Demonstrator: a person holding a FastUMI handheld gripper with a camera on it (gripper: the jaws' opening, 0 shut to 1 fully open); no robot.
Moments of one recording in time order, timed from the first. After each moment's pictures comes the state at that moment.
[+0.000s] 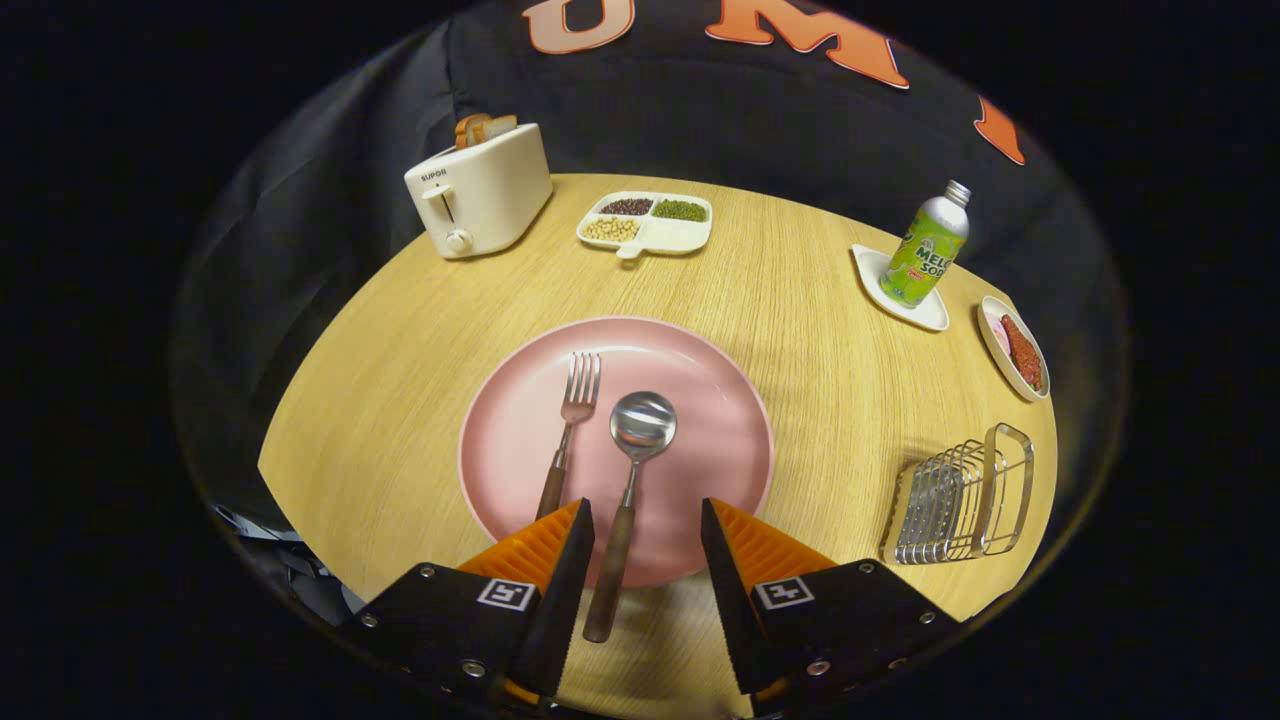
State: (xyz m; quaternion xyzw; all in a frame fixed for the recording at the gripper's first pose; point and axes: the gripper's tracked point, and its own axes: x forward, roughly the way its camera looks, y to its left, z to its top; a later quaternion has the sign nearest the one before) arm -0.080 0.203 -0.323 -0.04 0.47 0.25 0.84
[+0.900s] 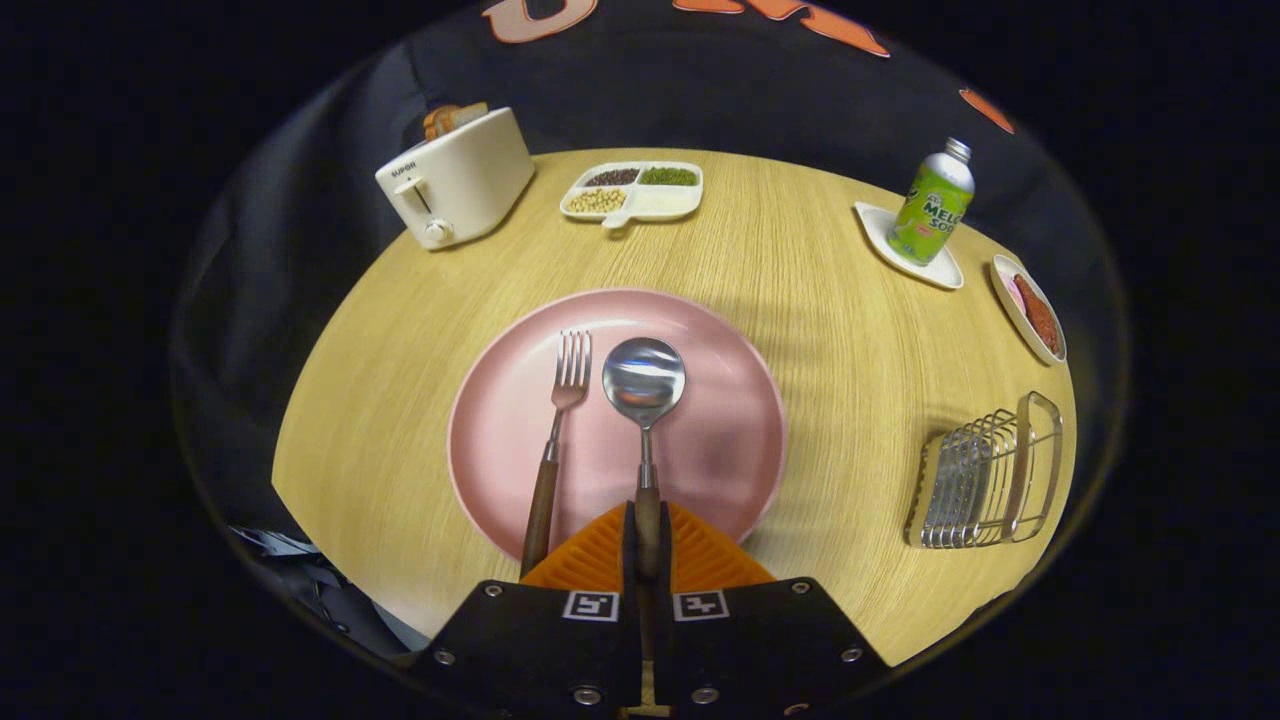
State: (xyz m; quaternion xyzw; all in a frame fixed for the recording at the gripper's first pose) arm -0.077 0.201 -0.320 0.01 0.50 0.24 0.83
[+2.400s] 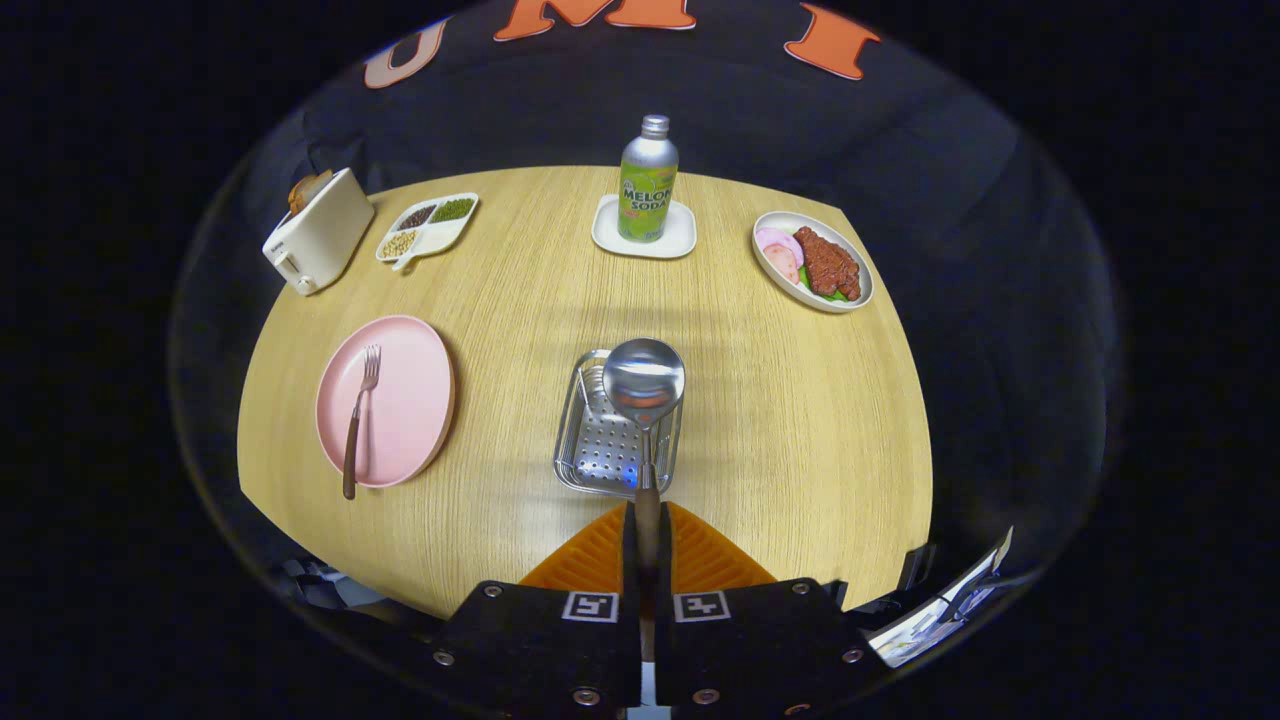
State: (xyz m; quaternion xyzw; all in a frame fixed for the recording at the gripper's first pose) arm -0.073 -0.047 -0.289 -0.03 0.57 0.10 0.81
